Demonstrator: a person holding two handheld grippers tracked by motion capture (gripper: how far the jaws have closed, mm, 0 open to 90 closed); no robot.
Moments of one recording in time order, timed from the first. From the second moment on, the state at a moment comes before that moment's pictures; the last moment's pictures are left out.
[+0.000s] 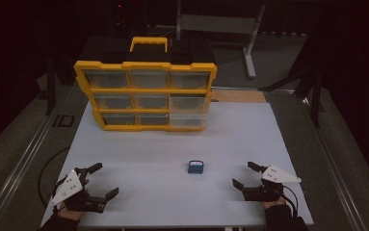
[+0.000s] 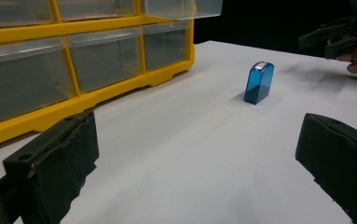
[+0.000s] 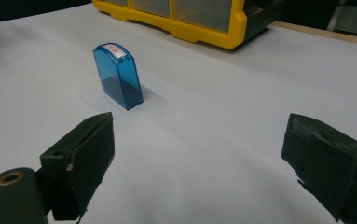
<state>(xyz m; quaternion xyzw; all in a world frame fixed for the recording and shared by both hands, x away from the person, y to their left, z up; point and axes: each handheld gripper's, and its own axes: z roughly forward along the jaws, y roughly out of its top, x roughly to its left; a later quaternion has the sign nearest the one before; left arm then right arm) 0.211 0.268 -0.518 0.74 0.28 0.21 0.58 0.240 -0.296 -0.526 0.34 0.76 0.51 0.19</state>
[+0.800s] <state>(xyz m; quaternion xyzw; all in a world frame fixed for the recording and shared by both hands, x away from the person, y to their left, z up) 0.211 0.268 -0.517 0.73 0.29 0.21 0.58 0.255 -0.302 -0.454 0.30 0.78 0.52 0.19</state>
